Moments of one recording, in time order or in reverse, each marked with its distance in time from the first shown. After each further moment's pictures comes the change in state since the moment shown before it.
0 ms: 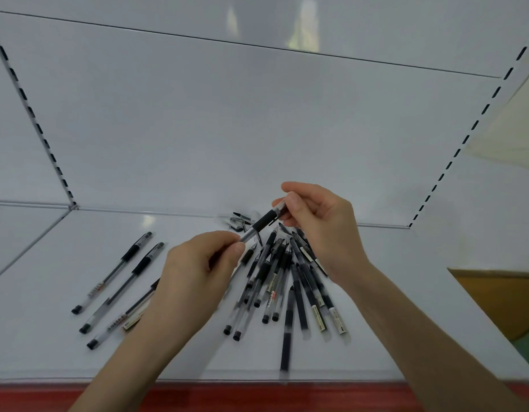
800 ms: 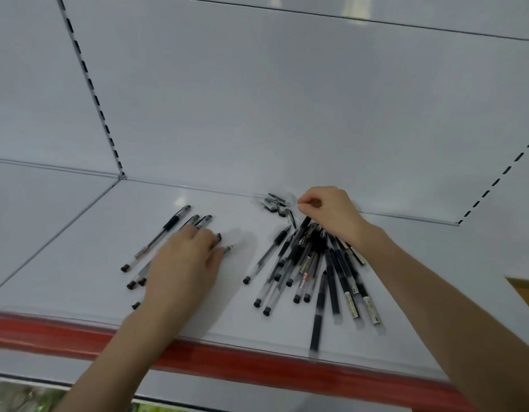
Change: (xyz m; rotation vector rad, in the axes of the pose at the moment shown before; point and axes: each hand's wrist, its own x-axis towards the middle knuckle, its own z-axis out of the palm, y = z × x) left_hand -0.017 -0.066 -0.019 0.676 0.018 -0.116; right_hand 0.057 0.075 0.000 -0.810 -0.323 0.014
